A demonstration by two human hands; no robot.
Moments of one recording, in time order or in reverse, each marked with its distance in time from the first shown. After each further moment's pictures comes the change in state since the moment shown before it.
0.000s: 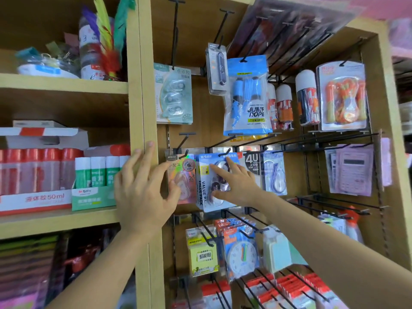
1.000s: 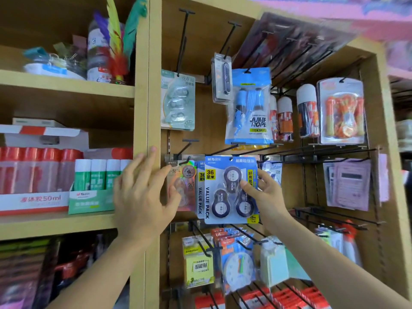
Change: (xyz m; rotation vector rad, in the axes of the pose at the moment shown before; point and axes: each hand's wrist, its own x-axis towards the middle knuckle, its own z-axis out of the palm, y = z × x) left_hand 0.001 -0.001 -0.001 -0.045 0.032 -0.009; right_hand -0.047 0.010 -0.012 1.362 0.434 0.249
